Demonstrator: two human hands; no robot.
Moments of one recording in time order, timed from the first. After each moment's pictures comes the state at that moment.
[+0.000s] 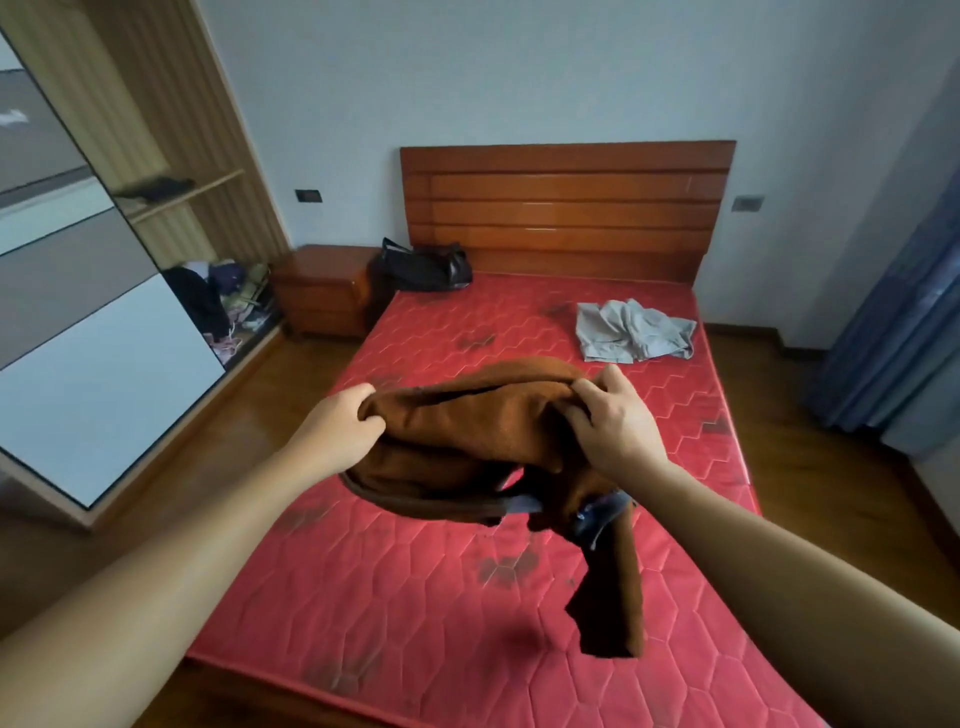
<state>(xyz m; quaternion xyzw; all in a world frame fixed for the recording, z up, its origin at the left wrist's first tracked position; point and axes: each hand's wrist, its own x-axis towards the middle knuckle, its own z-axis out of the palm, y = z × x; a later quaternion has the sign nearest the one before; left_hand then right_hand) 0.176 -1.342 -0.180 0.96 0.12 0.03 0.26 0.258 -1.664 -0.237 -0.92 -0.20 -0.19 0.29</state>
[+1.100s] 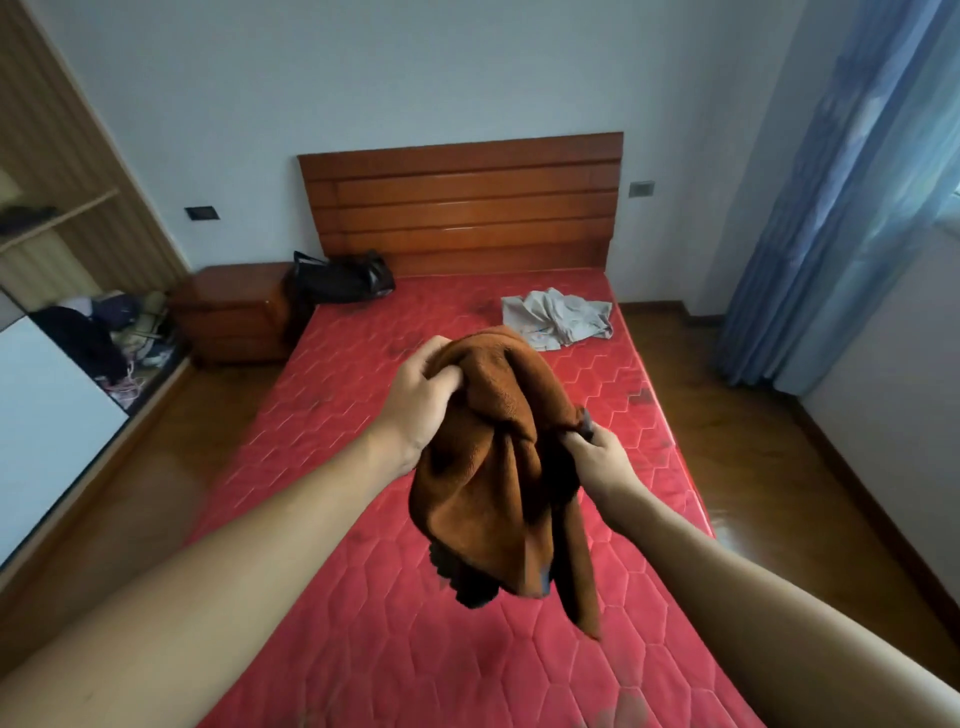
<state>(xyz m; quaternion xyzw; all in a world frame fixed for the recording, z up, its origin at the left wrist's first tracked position) 0.212 -1.504 -0.157 0.73 -0.06 0.03 0.68 0.209 -1.714 -0.260 -0.74 0.11 0.04 0.66</state>
